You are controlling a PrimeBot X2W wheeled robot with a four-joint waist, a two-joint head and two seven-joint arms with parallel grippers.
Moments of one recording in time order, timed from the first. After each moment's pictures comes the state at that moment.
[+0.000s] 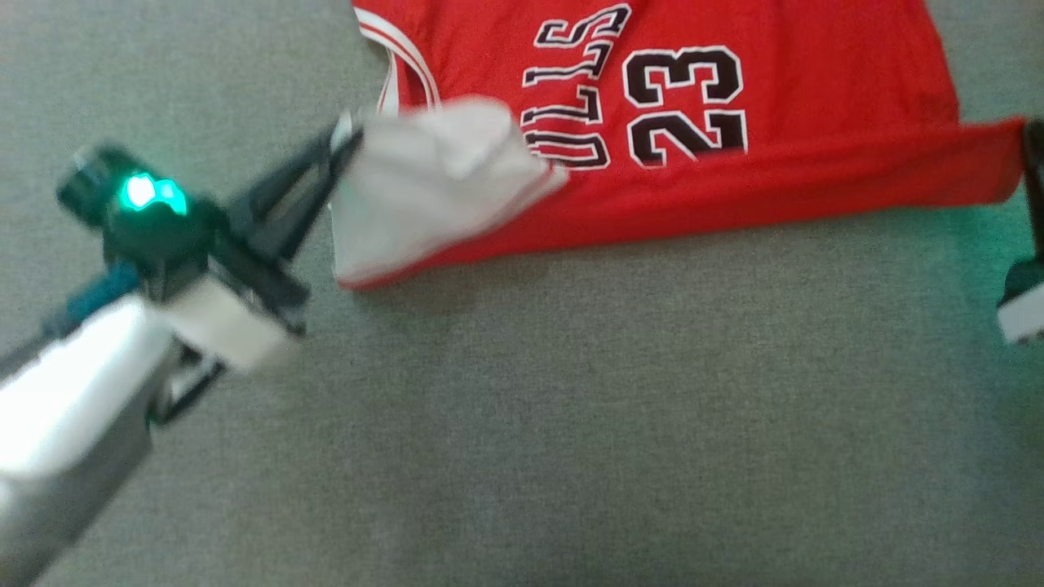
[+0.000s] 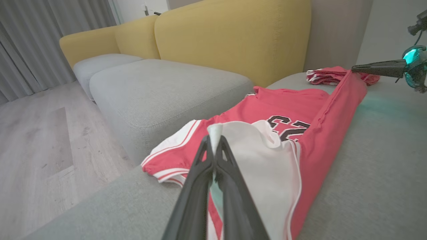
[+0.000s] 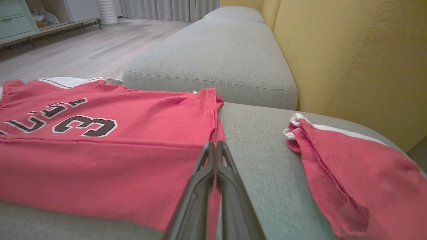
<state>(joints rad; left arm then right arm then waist) -0.72 0.70 -0.89 0.07 -0.62 -0.06 -0.20 -0.35 -0.58 0.18 0.31 0.48 0.12 -0.16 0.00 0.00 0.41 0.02</state>
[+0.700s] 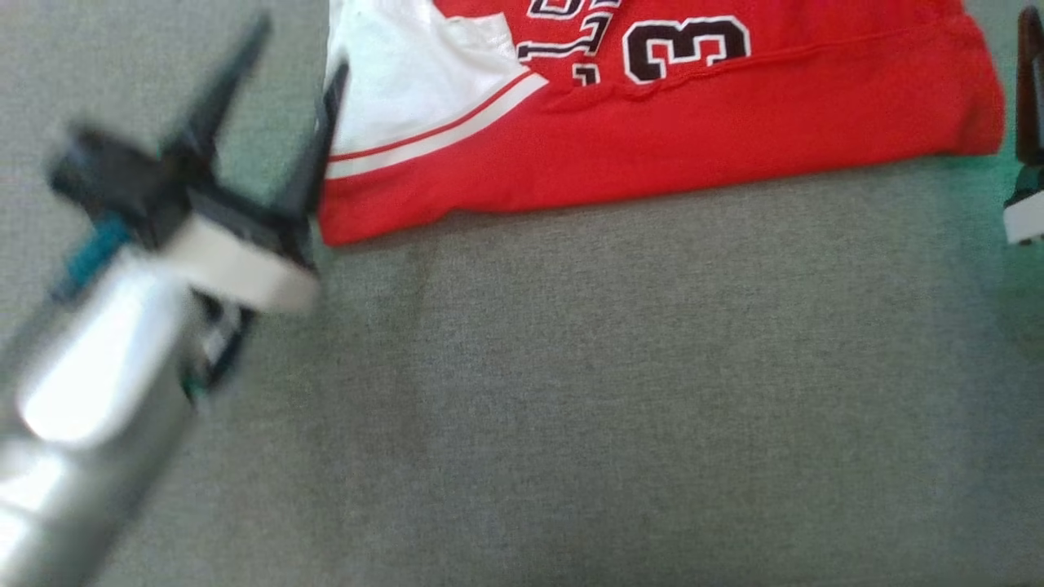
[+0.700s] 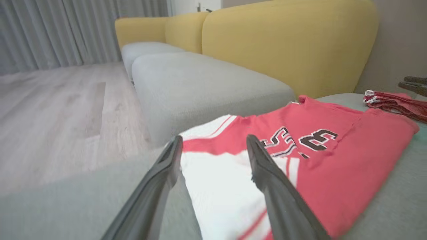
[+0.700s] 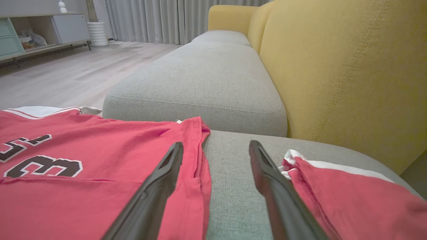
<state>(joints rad) -0.81 0.54 -0.77 0.26 -0.64 -0.01 -0.25 -0.62 -0.54 0.22 0.49 0.44 0.12 -0.25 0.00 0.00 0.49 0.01</state>
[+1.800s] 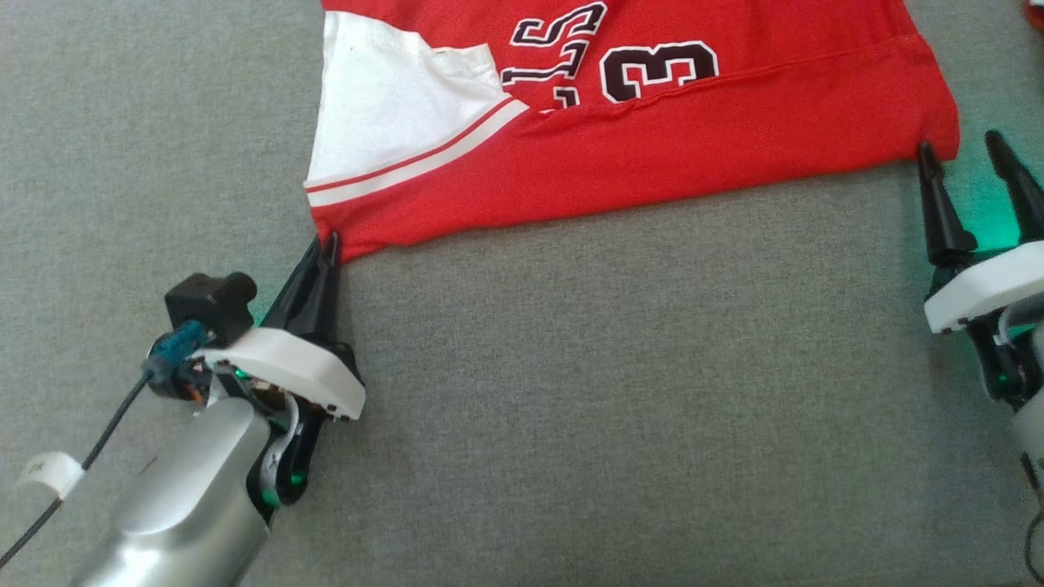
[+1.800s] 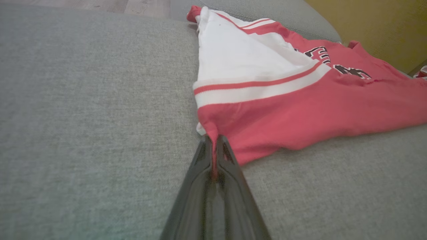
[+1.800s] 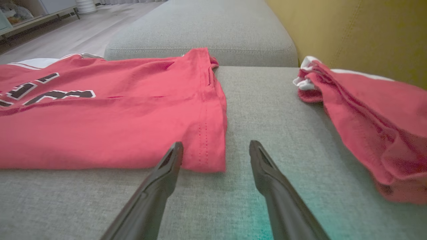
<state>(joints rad) -0.50 0.39 -0.72 0.35 -0.86 0.08 -0.11 -0.54 -0.47 0.32 0.65 0.50 0.12 -0.24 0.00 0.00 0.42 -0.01</state>
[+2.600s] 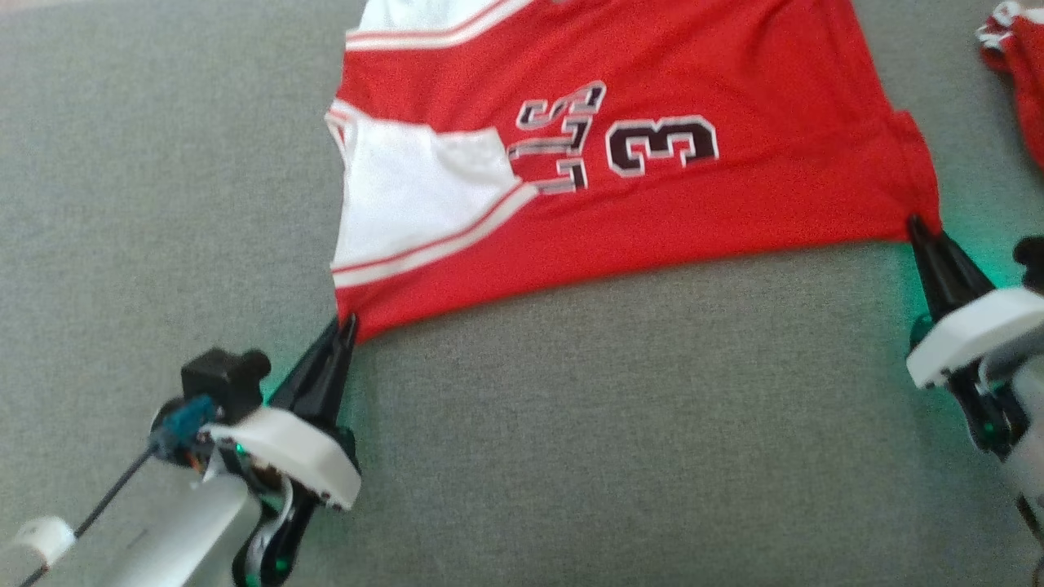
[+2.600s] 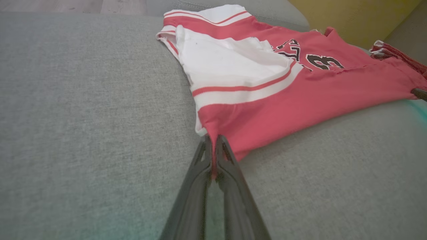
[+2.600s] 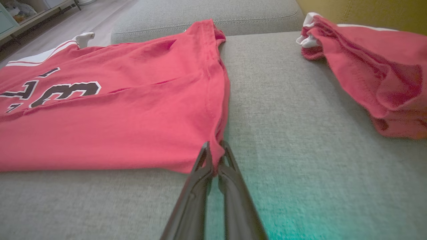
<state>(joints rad) -0.37 0.48 -0.77 0.24 -0.84 0.10 -0.10 -0.54 -0.51 0.54 0.75 0.73 0.12 -0.23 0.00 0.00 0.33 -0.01</state>
